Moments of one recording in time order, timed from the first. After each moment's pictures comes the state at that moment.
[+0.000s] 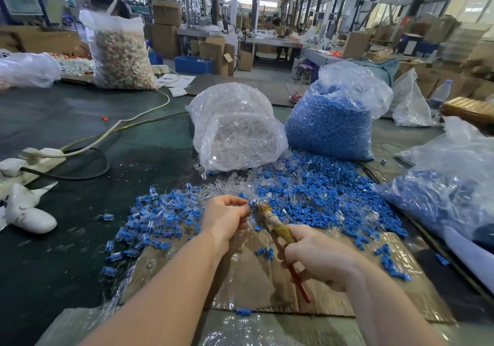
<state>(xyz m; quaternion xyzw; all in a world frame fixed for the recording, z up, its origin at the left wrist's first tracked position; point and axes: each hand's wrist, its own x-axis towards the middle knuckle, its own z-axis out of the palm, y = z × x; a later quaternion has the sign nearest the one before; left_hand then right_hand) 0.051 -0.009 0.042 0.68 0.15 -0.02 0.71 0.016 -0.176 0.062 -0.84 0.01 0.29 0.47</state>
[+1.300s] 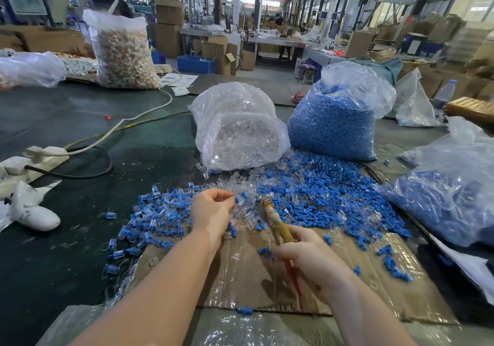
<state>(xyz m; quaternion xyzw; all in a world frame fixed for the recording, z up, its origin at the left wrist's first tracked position) 0.054 0.004 0.038 0.74 0.19 0.10 0.64 0.005 -0.165 0.051 -0.72 0.08 0.24 0.65</state>
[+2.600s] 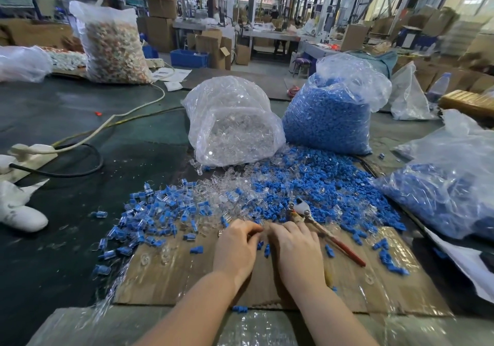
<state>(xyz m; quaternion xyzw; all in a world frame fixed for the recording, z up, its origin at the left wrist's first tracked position) 0.030 -0.037 -0.016 0.90 -0.02 0.10 0.42 0.021 -0.160 -0.012 -0.98 -0.09 -0.14 0.08</state>
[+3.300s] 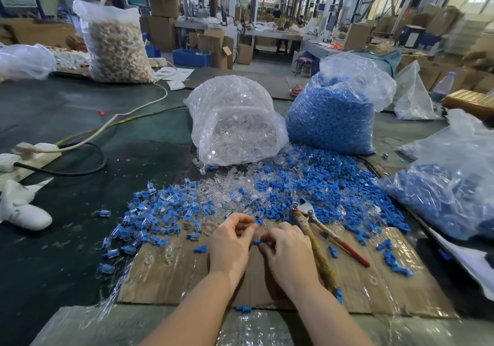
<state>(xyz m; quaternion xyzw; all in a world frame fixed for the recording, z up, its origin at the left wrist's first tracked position) 0.030 -0.031 -0.020 0.79 0.08 0.11 0.60 0.021 -0.146 -0.014 -0.97 -0.09 -0.12 0.19</state>
